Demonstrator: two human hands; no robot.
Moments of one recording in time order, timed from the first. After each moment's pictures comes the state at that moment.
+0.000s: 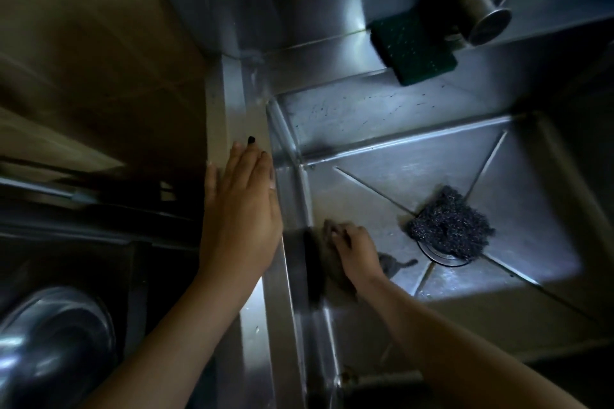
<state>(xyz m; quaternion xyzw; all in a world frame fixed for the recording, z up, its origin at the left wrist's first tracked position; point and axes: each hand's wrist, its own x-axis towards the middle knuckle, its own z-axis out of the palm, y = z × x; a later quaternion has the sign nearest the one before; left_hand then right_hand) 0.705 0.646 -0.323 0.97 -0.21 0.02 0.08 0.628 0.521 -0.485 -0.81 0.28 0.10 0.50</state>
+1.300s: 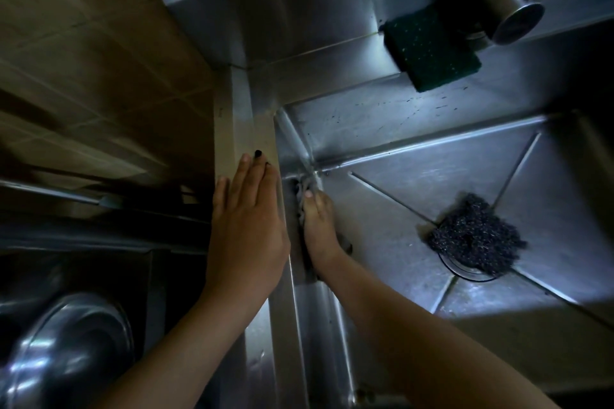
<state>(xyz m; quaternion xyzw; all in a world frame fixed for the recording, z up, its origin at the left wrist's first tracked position) 0.709 0.646 -0.330 0.98 -0.21 0.03 0.00 0.710 0.577 -0.451 -0.60 0.34 0.01 0.73</state>
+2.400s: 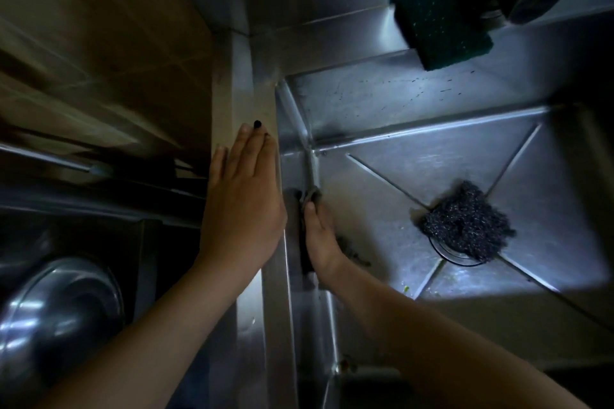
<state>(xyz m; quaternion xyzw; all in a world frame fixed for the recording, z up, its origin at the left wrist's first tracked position) 0.706 0.642 -0.320 0.98 -0.19 -0.01 0.04 0.664 0.582 -0.466 -0.64 0.31 0.10 0.70</state>
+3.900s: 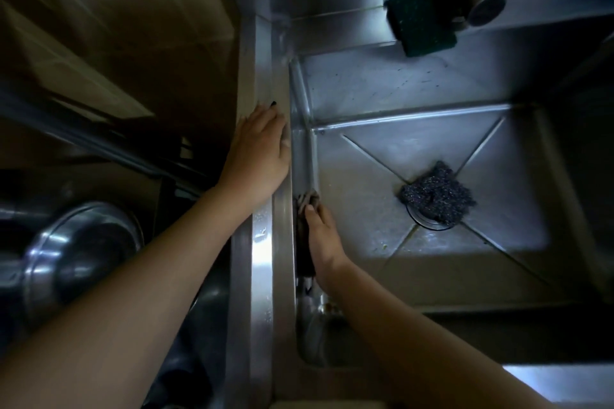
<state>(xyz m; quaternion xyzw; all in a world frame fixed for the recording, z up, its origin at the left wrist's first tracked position) 0.691 0.653 -0.303 0.97 -0.19 -0.07 0.14 0.580 0.586 -0.398 -0.50 0.36 0.18 0.77</state>
